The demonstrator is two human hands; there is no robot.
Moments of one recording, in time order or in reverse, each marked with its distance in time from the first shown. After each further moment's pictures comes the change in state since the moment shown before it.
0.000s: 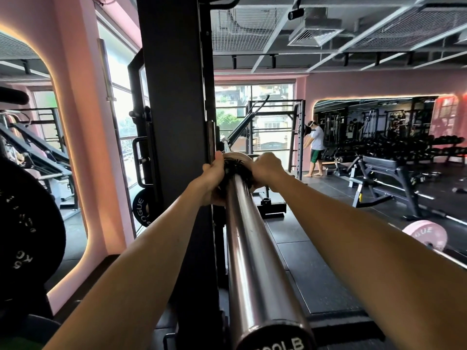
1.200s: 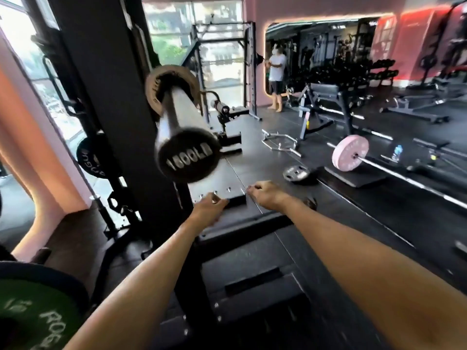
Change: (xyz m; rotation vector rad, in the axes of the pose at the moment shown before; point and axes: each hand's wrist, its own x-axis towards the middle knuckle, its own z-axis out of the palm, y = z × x) left_hand -0.067 -0.251 0.069 0.527 -0.178 -0.102; right_hand -0.200 0.212 0.004 -0.191 -0.269 0.310
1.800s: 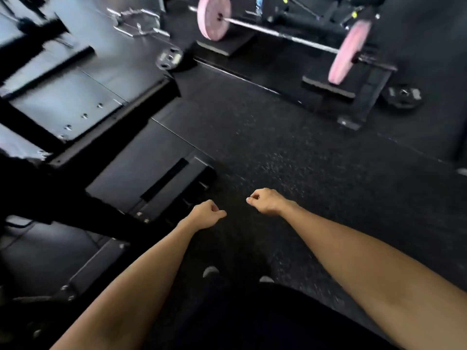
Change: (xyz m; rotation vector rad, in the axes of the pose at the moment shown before) left_hand -0.241 -0.116 0.315 0.671 -0.848 0.061; right_hand -0.347 0.333 0.083 0.052 -0.176 0.738
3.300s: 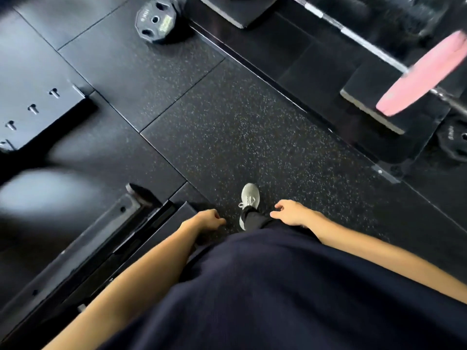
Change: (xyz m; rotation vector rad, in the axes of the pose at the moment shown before) left_hand 0.555 0.157 -0.292 0.104 -0.339 -0.109; right_hand 0.544 -0.071 -0.341 -0.062 -0.269 0.246
